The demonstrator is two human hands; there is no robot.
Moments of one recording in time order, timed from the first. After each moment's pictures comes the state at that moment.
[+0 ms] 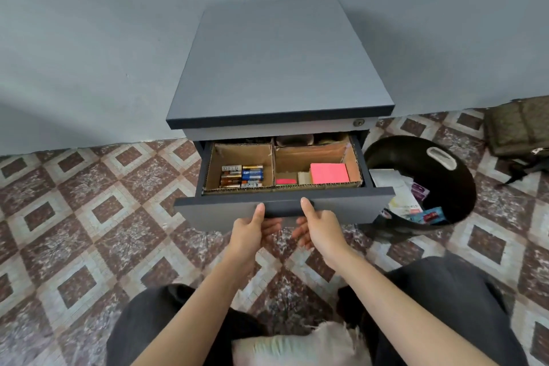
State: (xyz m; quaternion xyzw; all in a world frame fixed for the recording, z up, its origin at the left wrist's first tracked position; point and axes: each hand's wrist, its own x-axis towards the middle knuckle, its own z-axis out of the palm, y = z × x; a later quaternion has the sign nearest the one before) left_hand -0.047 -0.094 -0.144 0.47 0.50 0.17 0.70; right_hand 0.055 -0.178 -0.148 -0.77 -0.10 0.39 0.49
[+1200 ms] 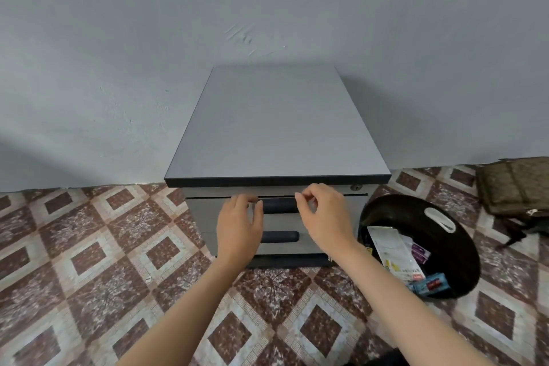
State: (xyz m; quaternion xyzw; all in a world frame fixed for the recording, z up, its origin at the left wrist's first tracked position) left_hand 0.012 -0.015 -0.103 0.83 0.39 0.32 0.23; right_hand 0.129 -0.119 -0.078 -0.80 -0.44 -0.02 0.41
